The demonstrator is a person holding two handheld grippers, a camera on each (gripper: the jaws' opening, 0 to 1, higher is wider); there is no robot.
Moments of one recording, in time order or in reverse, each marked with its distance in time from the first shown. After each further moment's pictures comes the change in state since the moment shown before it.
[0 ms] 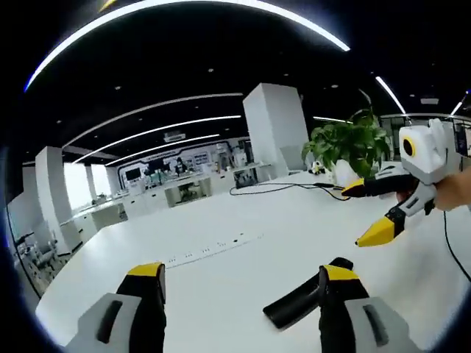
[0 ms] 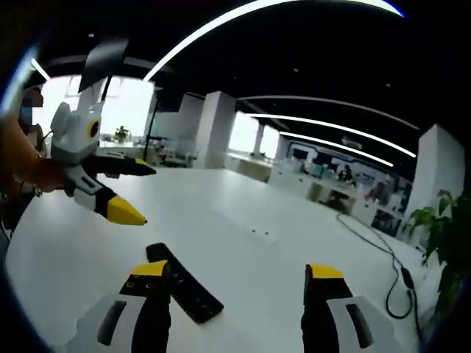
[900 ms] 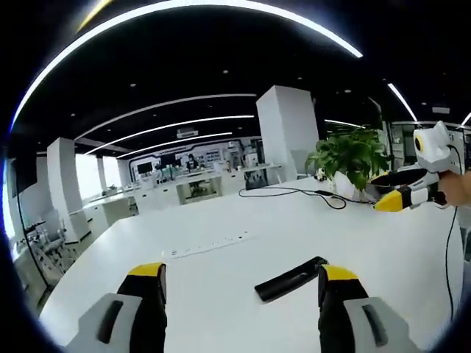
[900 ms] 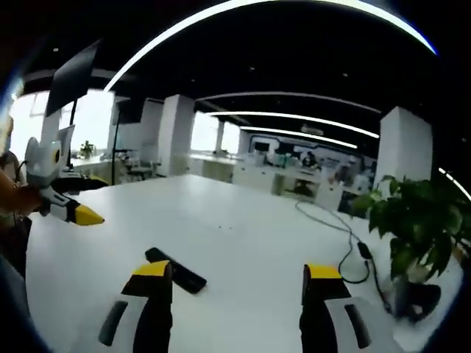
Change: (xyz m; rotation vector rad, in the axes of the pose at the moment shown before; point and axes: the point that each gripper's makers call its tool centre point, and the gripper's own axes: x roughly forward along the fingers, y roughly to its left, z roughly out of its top) left arm -0.091 -0.010 0.017 -0.042 0.014 0.066; right arm -0.108 -0.017 0.019 0.099 0.040 -0.193
